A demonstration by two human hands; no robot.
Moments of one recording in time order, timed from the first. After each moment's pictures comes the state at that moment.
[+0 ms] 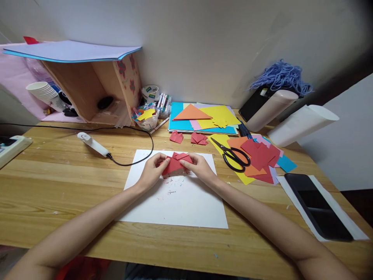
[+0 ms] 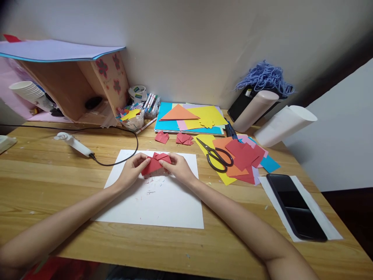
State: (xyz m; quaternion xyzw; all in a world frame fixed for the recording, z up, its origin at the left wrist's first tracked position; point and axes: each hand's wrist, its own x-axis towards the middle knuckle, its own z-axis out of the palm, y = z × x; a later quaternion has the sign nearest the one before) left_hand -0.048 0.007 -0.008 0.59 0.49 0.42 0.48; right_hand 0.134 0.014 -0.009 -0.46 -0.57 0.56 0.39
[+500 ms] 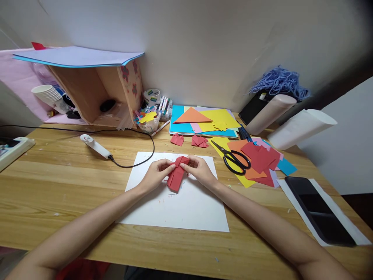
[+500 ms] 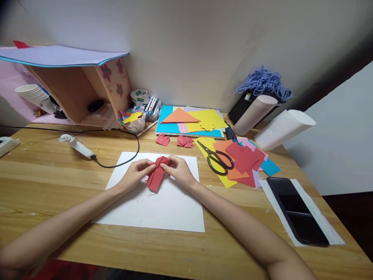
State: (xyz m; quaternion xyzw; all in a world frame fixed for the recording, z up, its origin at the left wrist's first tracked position) left_hand -0.045 0.005 -0.001 0.57 0.45 0.36 0.58; right_hand 0.133 0.013 -0.010 -0.43 -0.58 0.57 0.40
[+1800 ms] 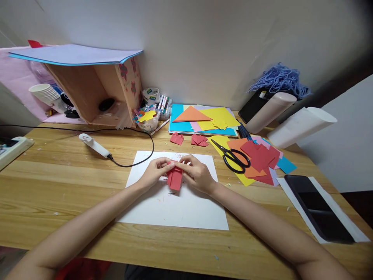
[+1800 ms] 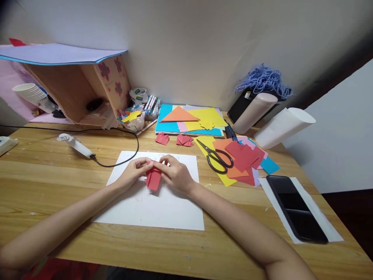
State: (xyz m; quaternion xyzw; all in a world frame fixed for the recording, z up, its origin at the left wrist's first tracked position) left_hand -0.048 0.007 0.001 0.51 0.43 0.36 0.65; right_hand 0.139 0.005 -0.019 -0.35 -0.86 0.13 0.35
